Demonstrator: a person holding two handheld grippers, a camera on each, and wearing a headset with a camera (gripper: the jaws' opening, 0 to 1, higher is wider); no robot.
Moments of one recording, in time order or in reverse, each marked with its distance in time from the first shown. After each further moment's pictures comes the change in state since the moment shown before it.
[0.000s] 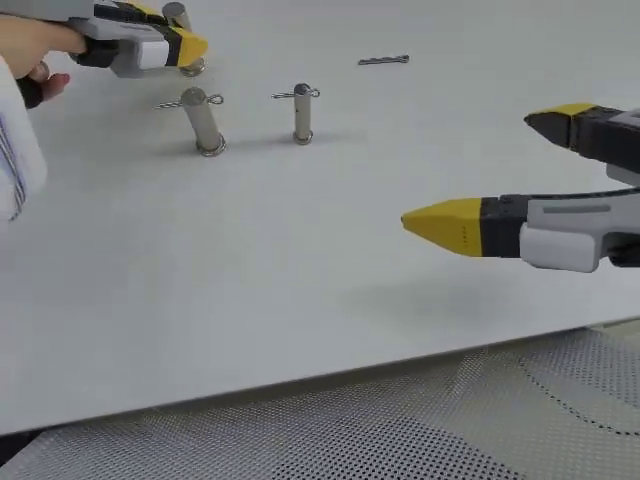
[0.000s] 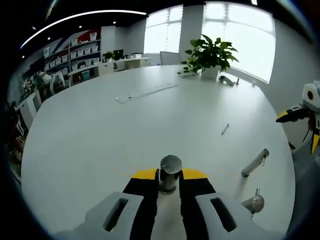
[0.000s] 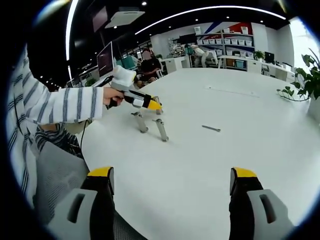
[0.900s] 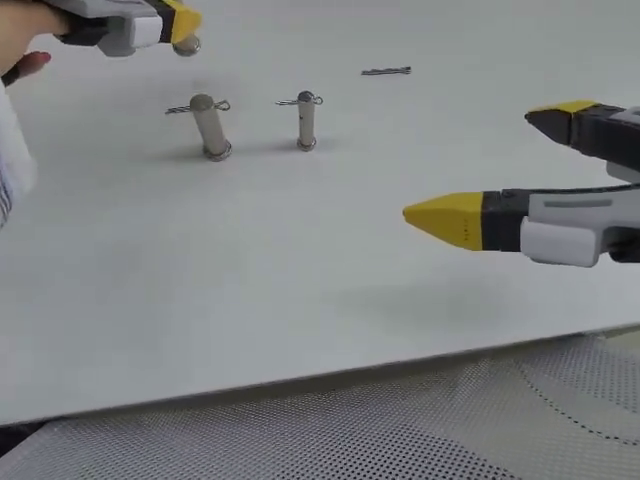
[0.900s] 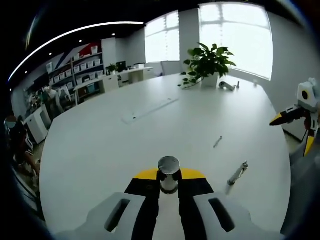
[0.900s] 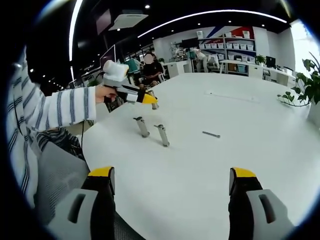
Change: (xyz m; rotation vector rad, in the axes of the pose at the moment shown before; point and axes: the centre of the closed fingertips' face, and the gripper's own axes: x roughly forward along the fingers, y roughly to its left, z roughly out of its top) left arm -0.051 -0.020 0.043 0.085 -0.070 0.068; right arm -0.005 0.003 0.011 -0.025 -0.036 0.007
